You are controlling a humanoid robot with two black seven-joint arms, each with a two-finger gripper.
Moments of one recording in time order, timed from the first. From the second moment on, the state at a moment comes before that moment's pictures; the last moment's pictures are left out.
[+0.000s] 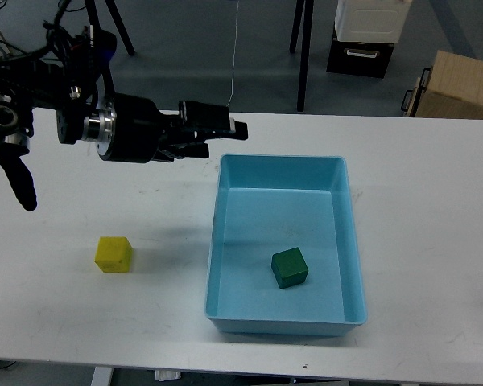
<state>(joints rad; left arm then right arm) -1.48 0.63 0.12 -1.43 0.69 -0.49 0.02 -0.51 -0.34 1.82 1.57 0.54 0.49 -0.23</state>
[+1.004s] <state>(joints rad) -1.31 0.57 0.39 -1.21 1.22 -0.49 -0.02 -0.51 -0.34 1.79 1.56 0.52 0.49 -0.24</state>
